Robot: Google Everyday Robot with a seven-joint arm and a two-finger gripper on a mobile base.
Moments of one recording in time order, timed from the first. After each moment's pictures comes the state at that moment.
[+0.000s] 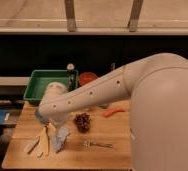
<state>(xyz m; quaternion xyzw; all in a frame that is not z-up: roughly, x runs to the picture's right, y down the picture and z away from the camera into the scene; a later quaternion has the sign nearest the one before) -0.153 0.182 0.721 -0.27 0.08 0.35 0.89</state>
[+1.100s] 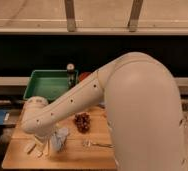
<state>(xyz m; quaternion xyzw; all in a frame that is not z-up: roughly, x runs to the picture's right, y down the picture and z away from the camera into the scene) -0.201 0.242 0.720 -0.31 0.06 0.29 0.90</state>
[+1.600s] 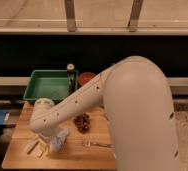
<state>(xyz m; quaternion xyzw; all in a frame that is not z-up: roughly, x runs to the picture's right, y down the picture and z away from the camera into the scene) -0.197 0.249 0.744 -0.32 0.06 0.31 0.89</state>
